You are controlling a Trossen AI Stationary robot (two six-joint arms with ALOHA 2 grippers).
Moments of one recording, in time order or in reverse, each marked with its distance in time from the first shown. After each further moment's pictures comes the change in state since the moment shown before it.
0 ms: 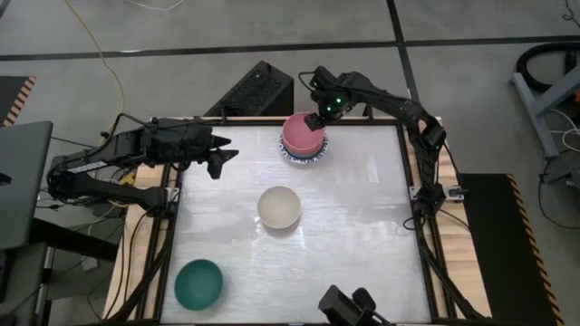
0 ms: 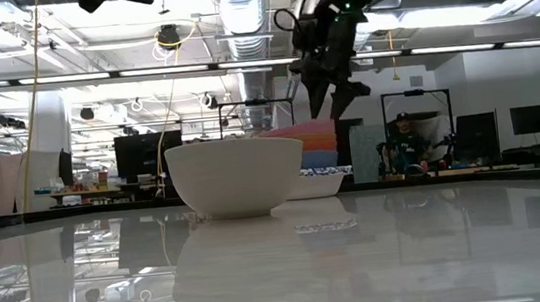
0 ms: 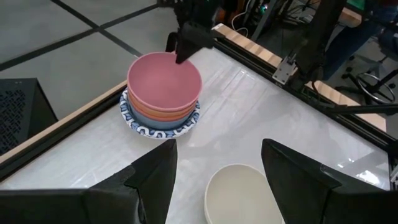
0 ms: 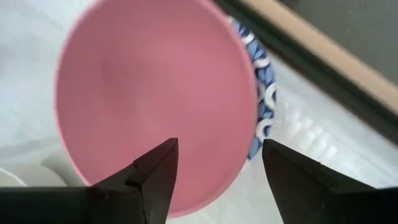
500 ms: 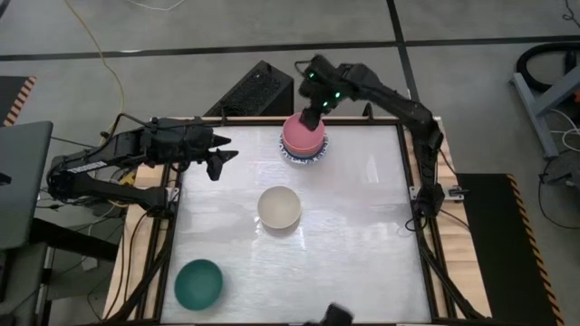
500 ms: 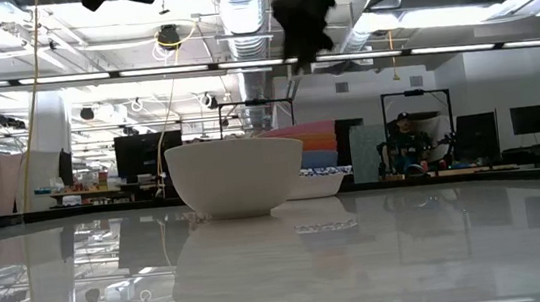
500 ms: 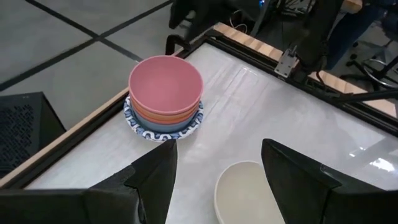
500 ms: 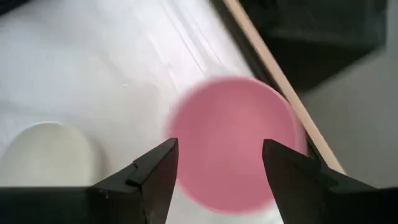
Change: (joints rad) left arm 0.000 0.000 0.000 -0.002 0.002 0.083; right arm 0.167 0.000 0.318 -0.094 0.048 -0.294
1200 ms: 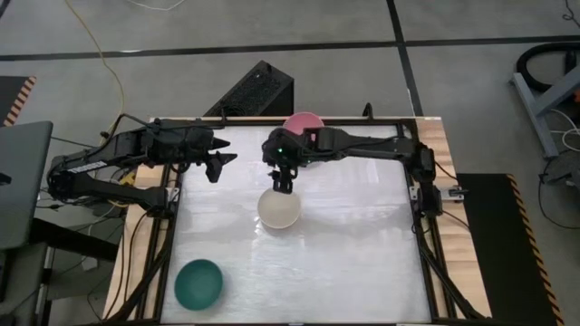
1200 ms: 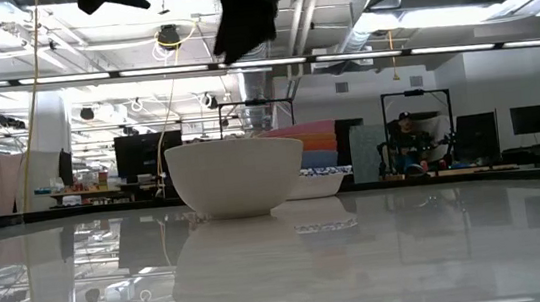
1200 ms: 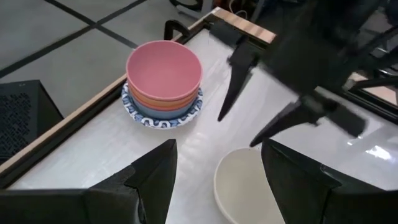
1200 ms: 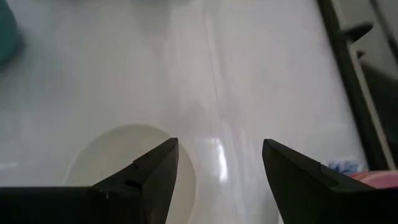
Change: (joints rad) left arm 0.000 0.000 0.000 -0.047 0.023 -0.013; right arm 0.420 0.005 -0.202 0.339 0.162 -0.032
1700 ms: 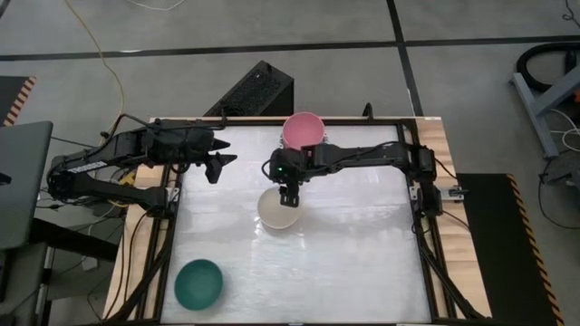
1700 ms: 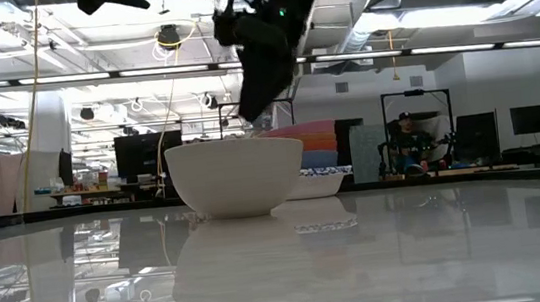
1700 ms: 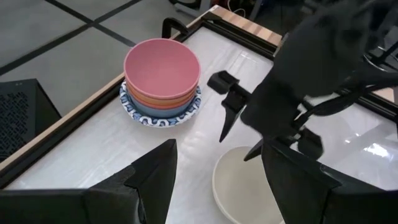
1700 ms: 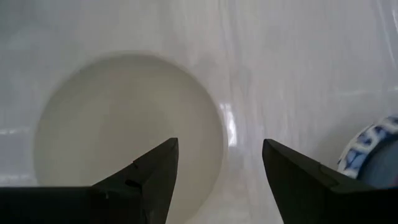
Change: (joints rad) left arm 0.000 0.000 0.000 -0.005 0.010 0.000; right arm 0.010 -0.001 -0.272 0.109 -0.010 0.036
